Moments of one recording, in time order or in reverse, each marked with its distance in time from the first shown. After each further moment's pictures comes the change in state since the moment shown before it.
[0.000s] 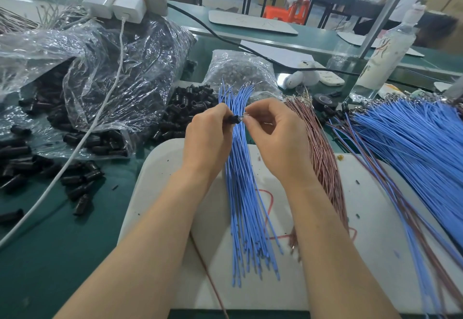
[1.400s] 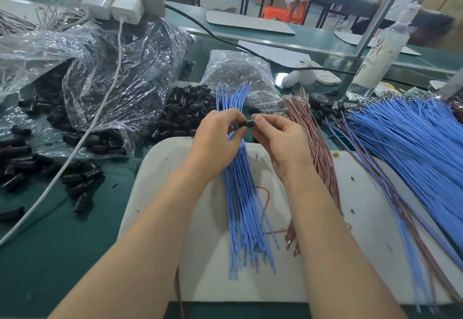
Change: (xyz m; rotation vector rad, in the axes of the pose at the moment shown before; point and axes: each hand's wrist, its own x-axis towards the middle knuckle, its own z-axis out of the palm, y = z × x) left_hand -0.001 0.002 0.001 -0.018 -0.184 0.140; right_hand 0.008 0.032 0.003 0.652 0.048 0.536
